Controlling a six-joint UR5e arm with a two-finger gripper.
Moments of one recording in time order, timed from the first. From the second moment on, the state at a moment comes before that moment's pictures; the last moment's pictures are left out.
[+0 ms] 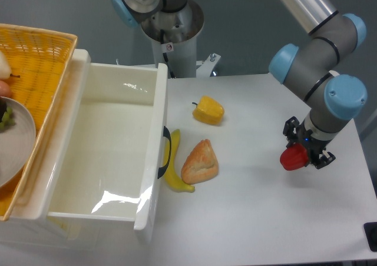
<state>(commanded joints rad) 2.76 -2.15 -1.36 -1.25 1.56 1.65</state>
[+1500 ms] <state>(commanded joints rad) 2.68 -1.82 -1.42 -1.35 1.25 1.33</state>
